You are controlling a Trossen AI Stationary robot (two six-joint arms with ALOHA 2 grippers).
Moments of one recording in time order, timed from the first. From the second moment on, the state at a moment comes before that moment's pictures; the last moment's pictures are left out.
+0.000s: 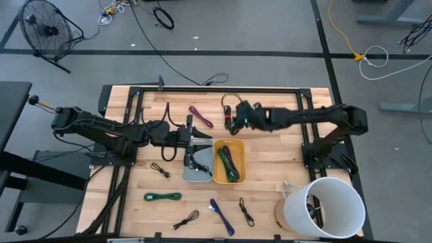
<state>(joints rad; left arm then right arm) -0.12 1.23 0.76 0.42 -0.13 0.09 -0.18 1.55 1.07 -0.36 0.41 0.53</state>
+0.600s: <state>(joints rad) -0.12 1.23 0.76 0.41 -0.13 0.09 -0.36 1.69 1.07 -0.16 0.21 0.46</state>
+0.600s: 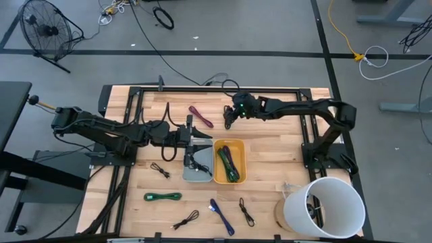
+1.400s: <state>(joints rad) -0.12 1.23 0.76 0.41 -0.13 0.09 -0.39 1.92 1.07 -0.01 0.19 0.52</state>
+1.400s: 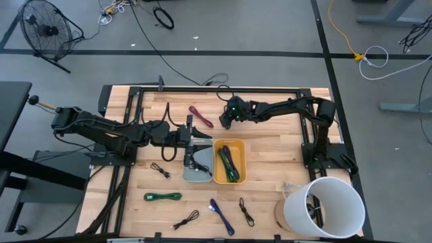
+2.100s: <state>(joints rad) -0.12 1.23 0.76 0.41 -0.13 0.07 -0.39 1.99 1.07 0.01 0.20 0.57</state>
